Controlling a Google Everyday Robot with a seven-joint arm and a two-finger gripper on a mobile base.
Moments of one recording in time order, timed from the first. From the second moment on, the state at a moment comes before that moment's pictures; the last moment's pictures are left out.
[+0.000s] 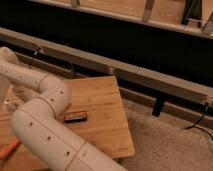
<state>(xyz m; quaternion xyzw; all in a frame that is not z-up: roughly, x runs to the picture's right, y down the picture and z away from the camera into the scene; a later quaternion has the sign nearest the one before) -0.479 -0.010 0.888 -0.24 0.10 0.44 0.86</state>
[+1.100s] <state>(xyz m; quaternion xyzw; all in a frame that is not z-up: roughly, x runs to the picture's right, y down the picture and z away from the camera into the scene) -0.434 -0.077 0.832 -0.22 0.11 0.46 0.85</state>
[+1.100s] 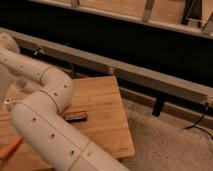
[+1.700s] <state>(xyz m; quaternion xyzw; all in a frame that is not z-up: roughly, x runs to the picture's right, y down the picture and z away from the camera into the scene) -0.373 -0.128 0.765 -0.21 0.12 0.47 0.85</state>
